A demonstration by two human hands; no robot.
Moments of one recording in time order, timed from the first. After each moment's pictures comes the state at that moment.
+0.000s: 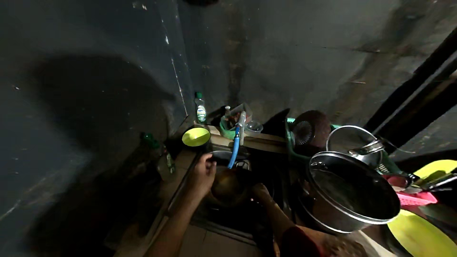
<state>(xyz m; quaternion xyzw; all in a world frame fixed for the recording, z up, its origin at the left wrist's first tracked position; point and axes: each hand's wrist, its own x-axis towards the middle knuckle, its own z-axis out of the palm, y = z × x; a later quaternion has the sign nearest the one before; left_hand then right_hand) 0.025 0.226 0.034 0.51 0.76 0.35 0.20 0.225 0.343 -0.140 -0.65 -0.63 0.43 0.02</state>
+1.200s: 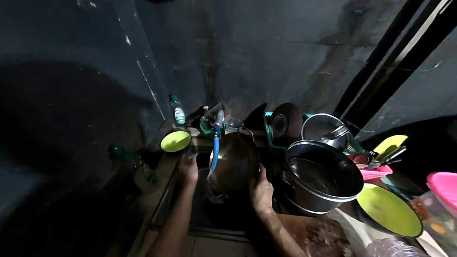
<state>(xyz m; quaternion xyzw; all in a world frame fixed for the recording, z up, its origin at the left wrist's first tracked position) 0.022 0.305 -0.039 0.33 0.77 0.47 0.27 0.255 0.276 -0.042 -0.72 -0.59 0.24 0.29</state>
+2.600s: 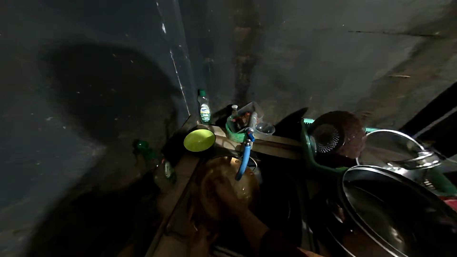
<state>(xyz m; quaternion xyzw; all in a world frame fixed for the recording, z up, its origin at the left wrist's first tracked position) 0.049 0.156 -0.088 0.09 0.67 0.62 0.40 0.075 0.332 -0.131 -0.40 -0.62 0.64 0.23</state>
